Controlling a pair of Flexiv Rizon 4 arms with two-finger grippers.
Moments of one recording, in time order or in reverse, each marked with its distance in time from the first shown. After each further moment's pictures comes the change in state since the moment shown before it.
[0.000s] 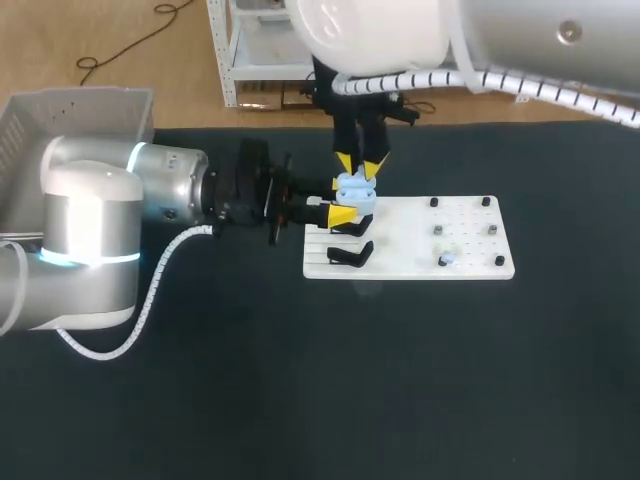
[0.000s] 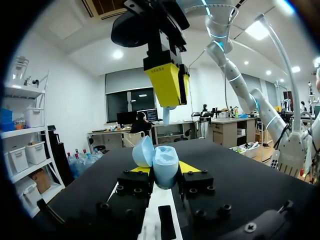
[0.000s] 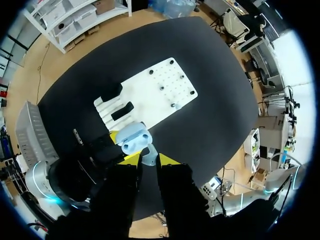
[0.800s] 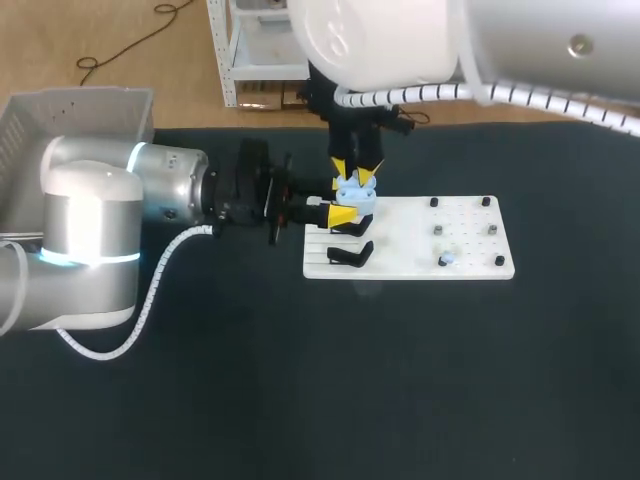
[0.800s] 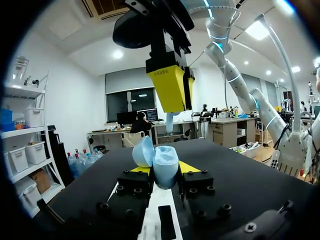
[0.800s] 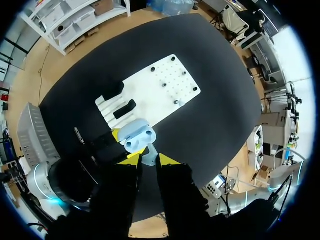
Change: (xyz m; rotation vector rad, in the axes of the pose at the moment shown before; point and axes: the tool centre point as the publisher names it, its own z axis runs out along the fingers) left arm 0.000 0.000 0.000 0.000 0.000 0.000; right arm 0.005 0.003 0.007 -0.021 0.007 0.017
